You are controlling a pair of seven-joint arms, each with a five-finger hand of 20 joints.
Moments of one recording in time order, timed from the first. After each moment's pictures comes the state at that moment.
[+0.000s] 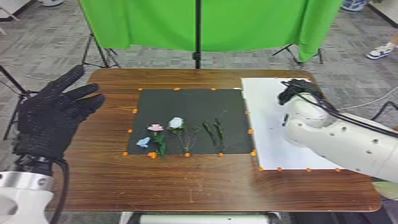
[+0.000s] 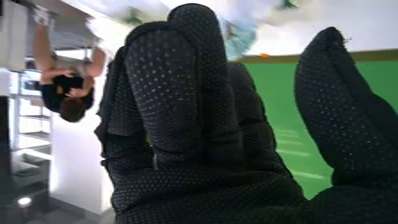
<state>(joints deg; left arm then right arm) 135.7 -51.2 -107.2 -140.8 31.0 15.2 12.8 -33.2 -39.2 8.3 -90.1 -99.5 6.6 62.6</state>
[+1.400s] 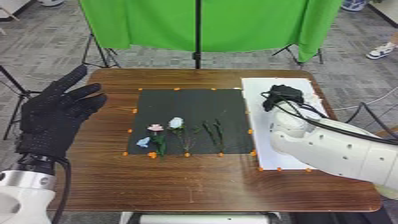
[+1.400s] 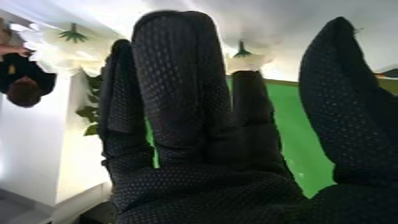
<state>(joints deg) 135.1 -50.9 -106.4 -140.0 30.9 14.4 13.7 -31.1 -44.8 0.7 -86.6 -104.2 7.2 60.0</state>
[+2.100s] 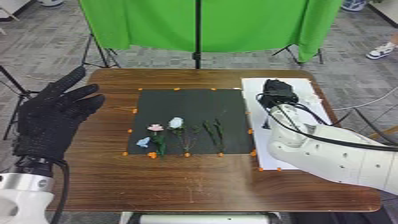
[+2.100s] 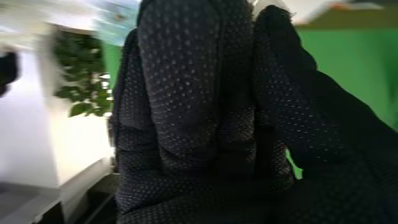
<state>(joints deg) 136.4 -50.9 -107.0 -140.4 30.9 14.5 14.8 -30.4 -44.8 -4.0 -87.6 -110.4 24.6 55.3</state>
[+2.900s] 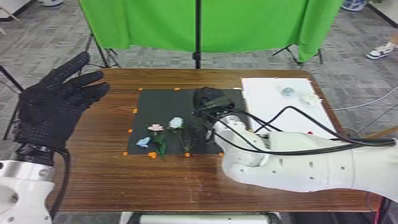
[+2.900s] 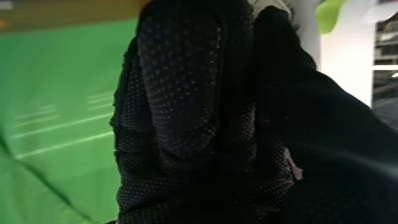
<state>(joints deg) 132.0 -48.1 -106.6 -139.7 31.2 12.8 14.0 -25.2 -57.1 -12.9 -98.4 -109.7 27.9 50.2</state>
